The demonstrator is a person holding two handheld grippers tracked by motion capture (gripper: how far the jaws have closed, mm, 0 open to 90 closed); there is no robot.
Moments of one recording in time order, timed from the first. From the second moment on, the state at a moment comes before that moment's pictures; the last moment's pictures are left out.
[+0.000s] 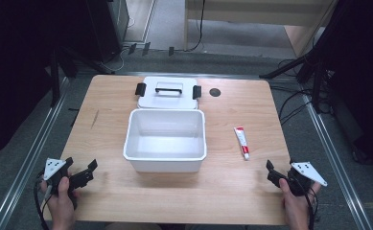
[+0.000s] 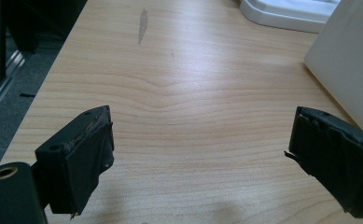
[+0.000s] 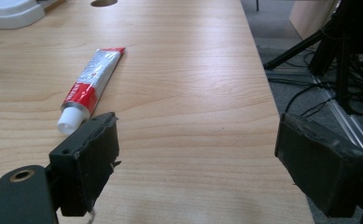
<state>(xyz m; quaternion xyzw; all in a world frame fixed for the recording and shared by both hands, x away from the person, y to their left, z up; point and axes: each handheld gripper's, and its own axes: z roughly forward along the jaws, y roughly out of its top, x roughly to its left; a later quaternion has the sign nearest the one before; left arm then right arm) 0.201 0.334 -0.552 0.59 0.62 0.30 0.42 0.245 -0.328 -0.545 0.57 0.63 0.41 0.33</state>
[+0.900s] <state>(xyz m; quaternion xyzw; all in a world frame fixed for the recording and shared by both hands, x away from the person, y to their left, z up) 0.201 0.335 -0.552 0.59 0.62 0.29 0.43 0.263 -0.303 -0.514 0.56 0.71 0.35 0.25</state>
